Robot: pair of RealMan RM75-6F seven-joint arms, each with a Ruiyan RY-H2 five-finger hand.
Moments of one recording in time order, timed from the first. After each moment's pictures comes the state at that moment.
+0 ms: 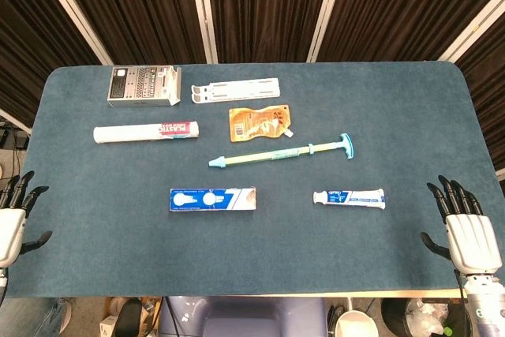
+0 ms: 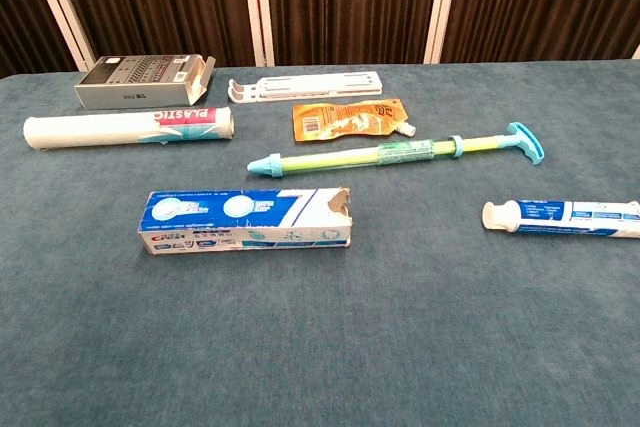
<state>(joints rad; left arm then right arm) -0.09 -1.08 -0.05 -1.71 1.44 1.46 0.24 0.10 -1.06 0.06 -1.72 -1.50 1.46 -0.16</state>
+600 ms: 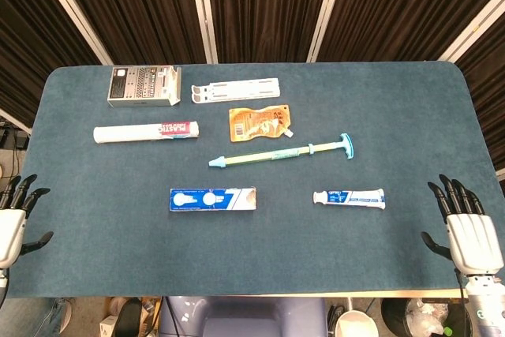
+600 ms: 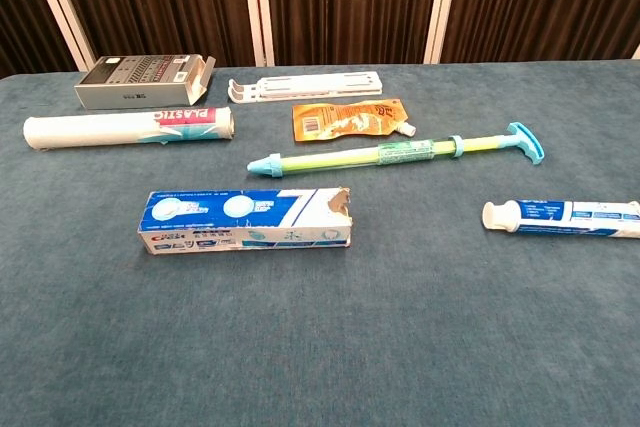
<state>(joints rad) -0.09 -1.08 -0.05 -1.72 1.43 1.46 0.22 0.10 -1.04 0.07 -1.75 -1.49 1.47 -0.18</state>
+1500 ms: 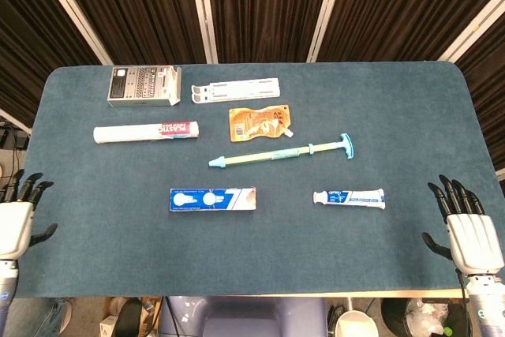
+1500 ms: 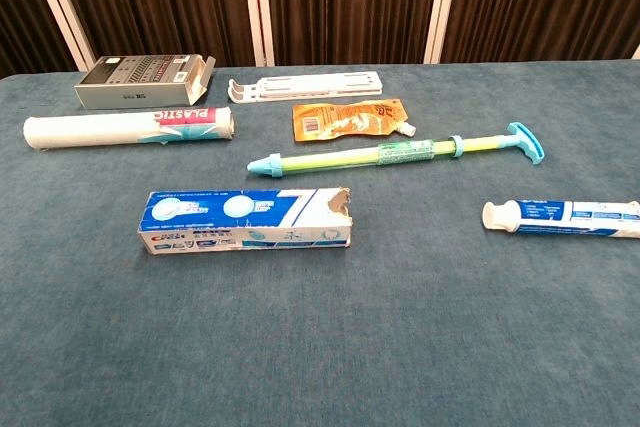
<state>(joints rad) -0.13 -1.17 -0.09 -1.72 1.37 1.45 0.39 0.10 -1.02 0.06 -1.75 -1.50 1.45 -0.18</state>
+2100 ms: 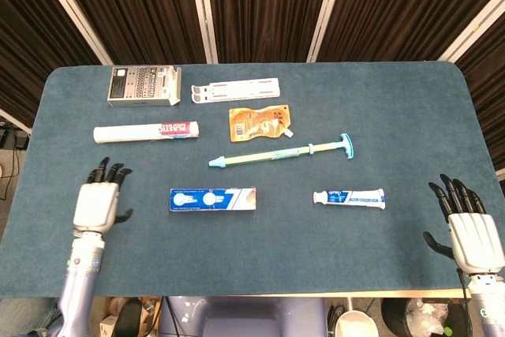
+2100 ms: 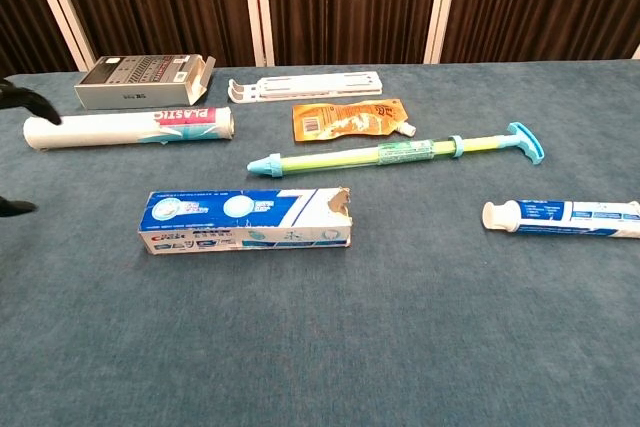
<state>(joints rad) -0.33 -1.51 -0.19 -1.82 1.14 1.38 0.76 0.11 -1.02 0.06 -1.73 -1.50 1.45 -0.15</state>
